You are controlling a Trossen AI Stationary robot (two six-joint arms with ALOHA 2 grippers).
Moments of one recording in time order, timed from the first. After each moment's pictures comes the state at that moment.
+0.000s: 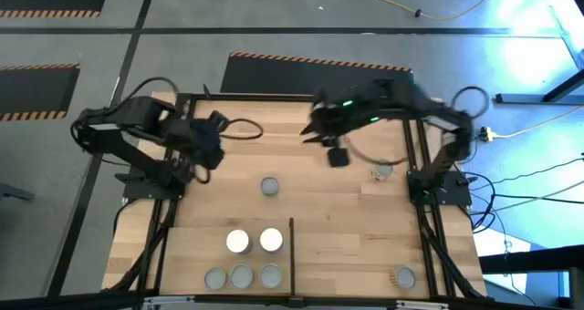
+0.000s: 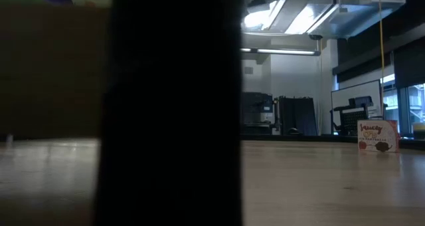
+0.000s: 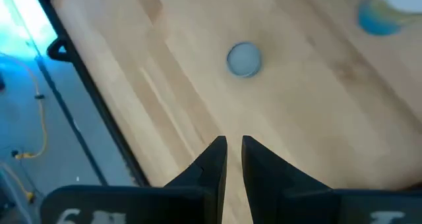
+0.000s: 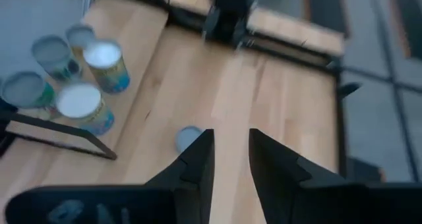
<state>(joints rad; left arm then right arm) -0.18 1.30 1.78 -1.57 -0.21 0.51 -0.05 1.80 2.28 -1.21 -0.11 -0.33</state>
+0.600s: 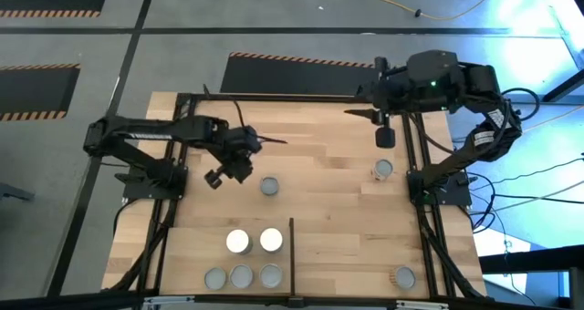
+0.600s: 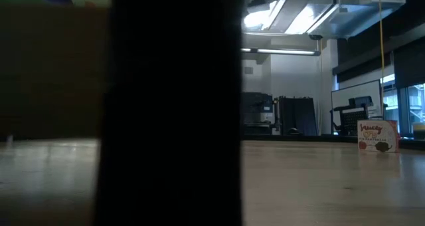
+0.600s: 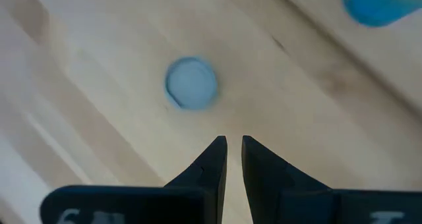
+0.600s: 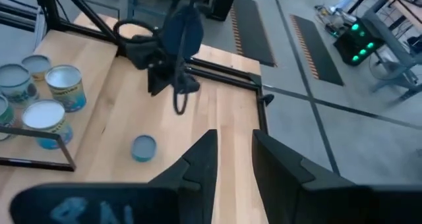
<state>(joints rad) 0.08 1.34 1.23 -1.08 0.17 0.83 -0.05 1.52 2.28 -1.26 0.09 -0.32</state>
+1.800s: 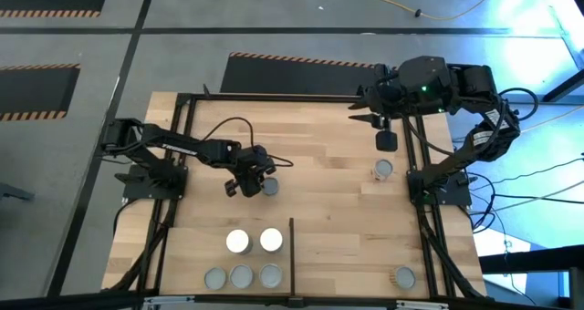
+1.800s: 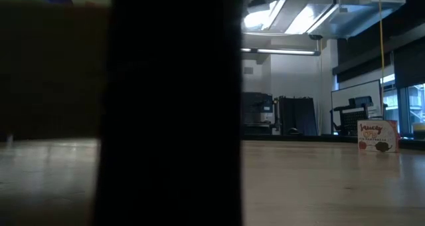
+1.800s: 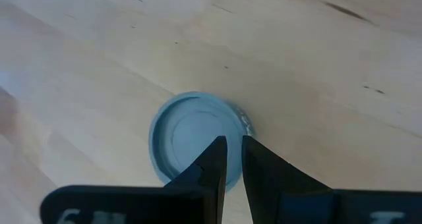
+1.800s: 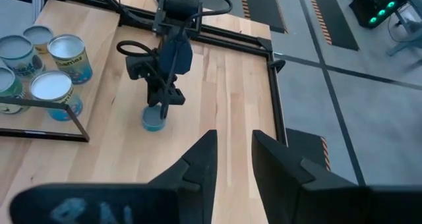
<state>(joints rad) 0.08 1.50 0.77 -0.30 0.22 1.16 -0.05 1.52 2.28 -1.38 0.11 -0.26</state>
